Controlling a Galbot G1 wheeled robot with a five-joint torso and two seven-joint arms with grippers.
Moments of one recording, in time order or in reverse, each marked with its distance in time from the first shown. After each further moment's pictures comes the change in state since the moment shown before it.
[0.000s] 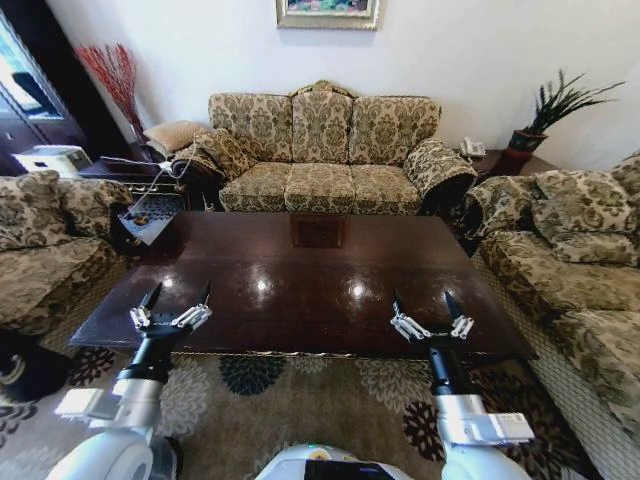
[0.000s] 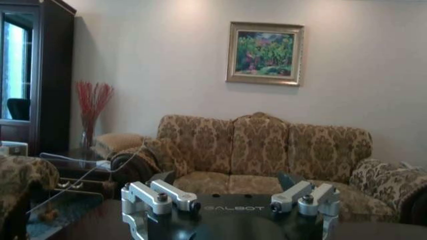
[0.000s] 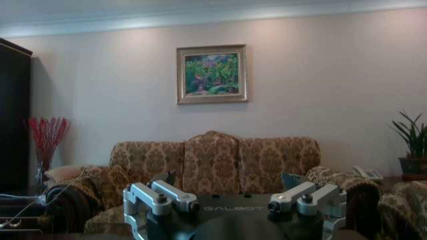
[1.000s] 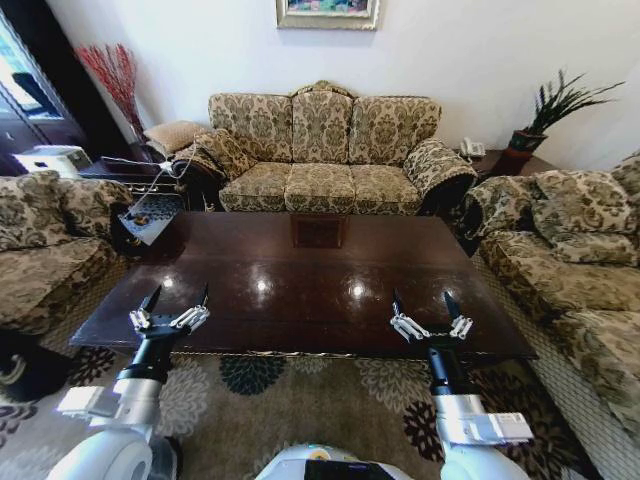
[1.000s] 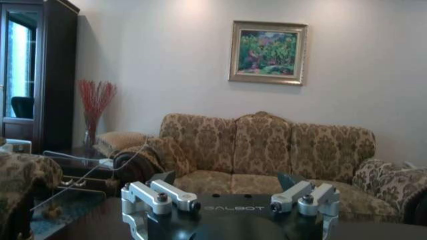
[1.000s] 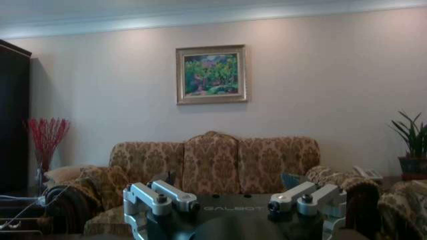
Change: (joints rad) left arm -0.003 0.000 -0.007 0.013 -0.009 -0.005 0.000; right arm 0.001 0.000 0.000 -0.004 0.004 0.005 0.000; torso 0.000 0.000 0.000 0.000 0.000
